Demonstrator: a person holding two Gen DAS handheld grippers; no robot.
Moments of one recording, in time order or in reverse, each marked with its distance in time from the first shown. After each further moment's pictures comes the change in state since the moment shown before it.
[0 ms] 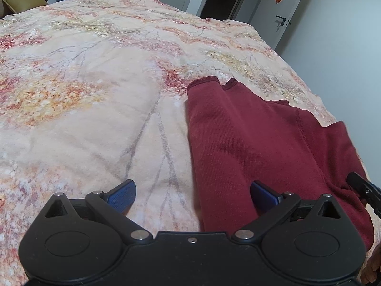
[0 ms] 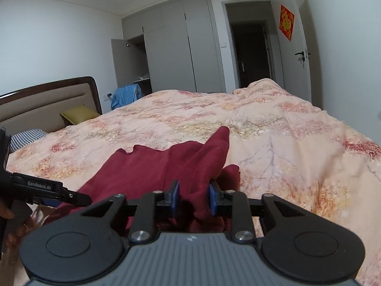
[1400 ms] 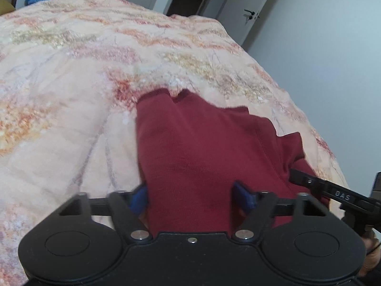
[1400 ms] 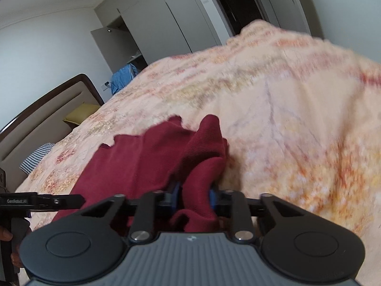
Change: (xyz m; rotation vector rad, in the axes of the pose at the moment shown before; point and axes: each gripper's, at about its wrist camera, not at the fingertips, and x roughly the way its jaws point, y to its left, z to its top) left arm 0.007 -0.031 0.027 0.069 0.004 -0.148; right arm 0.054 -0.058 0.010 0.226 0.195 0.109
